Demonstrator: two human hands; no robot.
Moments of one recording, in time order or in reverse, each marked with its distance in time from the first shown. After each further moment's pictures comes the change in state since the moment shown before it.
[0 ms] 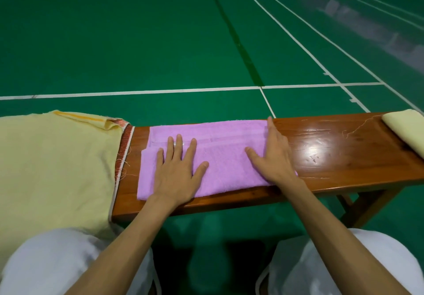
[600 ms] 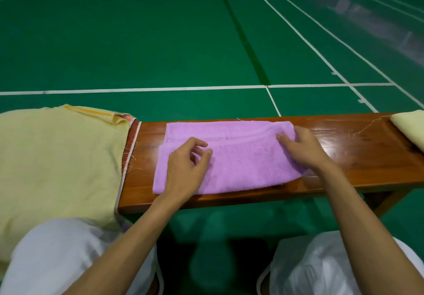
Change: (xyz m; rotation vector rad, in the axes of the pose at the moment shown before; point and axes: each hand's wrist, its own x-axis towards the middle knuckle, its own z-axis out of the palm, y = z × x) left_hand -0.015 0.025 -0.027 -0.819 0.291 -0.072; right_hand 0.018 0.023 -0.054 0.235 -0.079 0.119
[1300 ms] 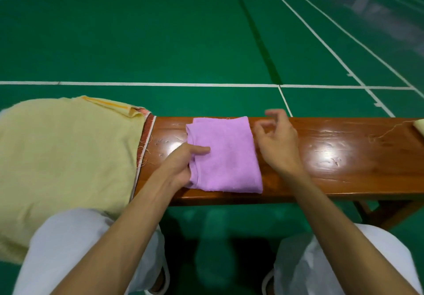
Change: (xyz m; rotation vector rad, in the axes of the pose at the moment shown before) left_hand 0.024 0.011 -0.036 -0.879 -0.252 -0.898; right_hand -0.030 -0.090 0.066 0.190 0.139 -0.097
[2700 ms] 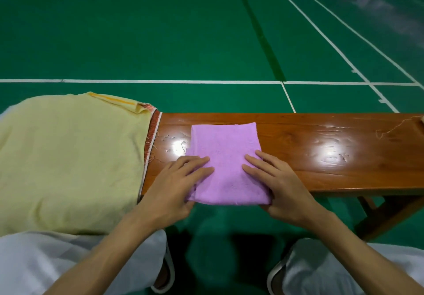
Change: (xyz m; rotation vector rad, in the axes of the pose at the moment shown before) left_hand -0.032 -0.048 -0.087 1.711 -0.069 1.045; right_hand -0.067 0.078 -0.005 -0.472 -0.423 -0.747
